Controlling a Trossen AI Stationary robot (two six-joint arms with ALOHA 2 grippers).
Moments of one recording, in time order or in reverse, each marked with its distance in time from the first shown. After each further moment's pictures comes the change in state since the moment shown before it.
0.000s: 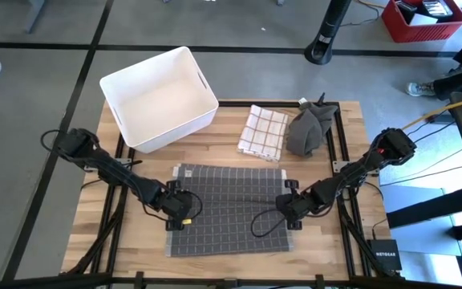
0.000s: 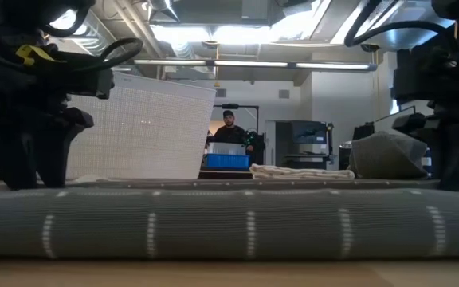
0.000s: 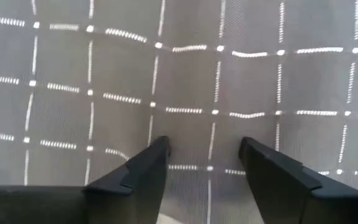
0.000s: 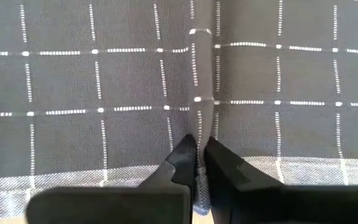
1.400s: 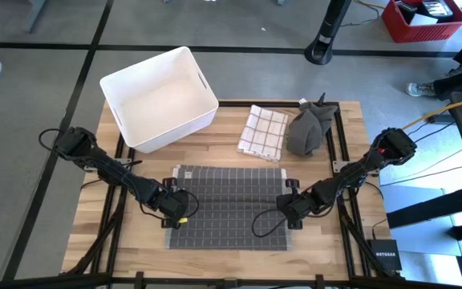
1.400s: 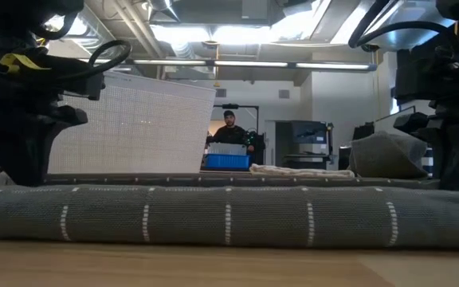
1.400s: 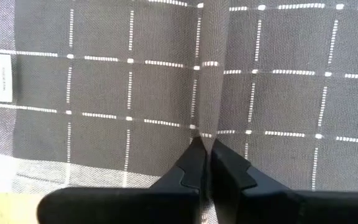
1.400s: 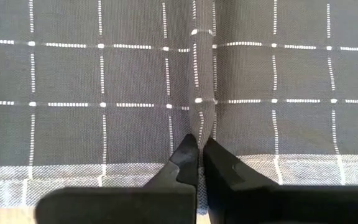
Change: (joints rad) left arm -0.003 -0.012 -0.024 -0.068 -0.036 0.022; right arm 0.001 -0.002 -0.009 -0.008 0.018 0.000
